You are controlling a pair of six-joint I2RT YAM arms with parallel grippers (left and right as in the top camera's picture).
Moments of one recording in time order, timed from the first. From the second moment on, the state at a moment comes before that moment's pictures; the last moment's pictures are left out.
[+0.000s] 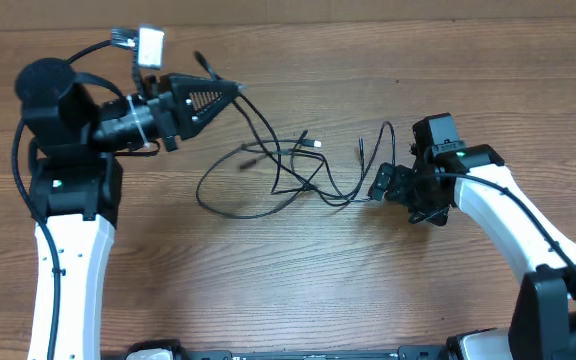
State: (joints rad) left arm 0.07 1.28 1.23 -0.02 1.30 -0.64; right arm 0.19 1.59 1.02 -0.83 -0.20 0.54
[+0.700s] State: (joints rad) left arm 0.02 1.28 1.23 -0.02 1.54 -0.56; right arm 0.21 1.12 1.02 -0.57 -0.67 0.48
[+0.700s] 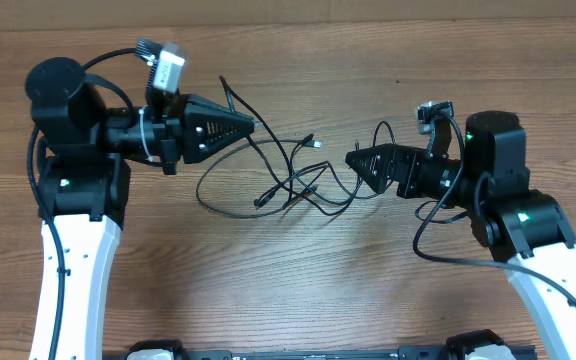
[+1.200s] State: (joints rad) left arm -0.08 1.28 1.23 0.34 1.43 -0.76; right arm 0.52 1.37 1.02 -0.41 -0.56 0.85
